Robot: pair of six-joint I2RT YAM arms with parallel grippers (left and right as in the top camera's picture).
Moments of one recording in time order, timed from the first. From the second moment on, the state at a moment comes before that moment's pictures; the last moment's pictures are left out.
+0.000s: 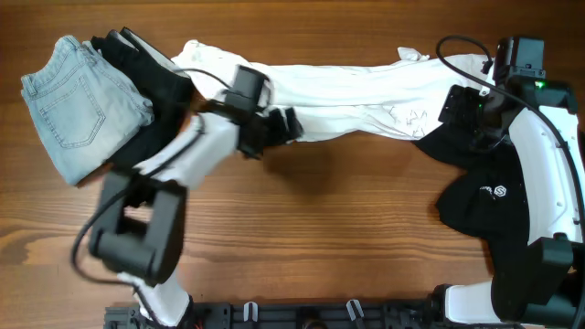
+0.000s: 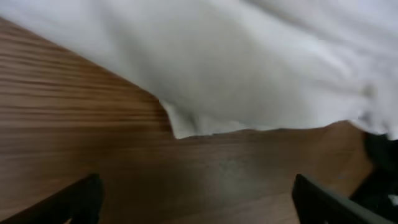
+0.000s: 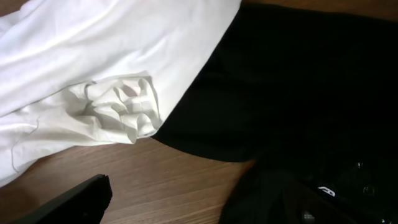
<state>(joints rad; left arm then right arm) -0.39 1.89 1.21 -0.50 0.33 -0.66 -0.15 1.60 1.38 -0.99 0.05 0.20</state>
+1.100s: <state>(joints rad) -0.48 1.74 1.21 -0.79 0.00 -0.55 -0.15 1.60 1.38 -1.01 0.05 0.20</state>
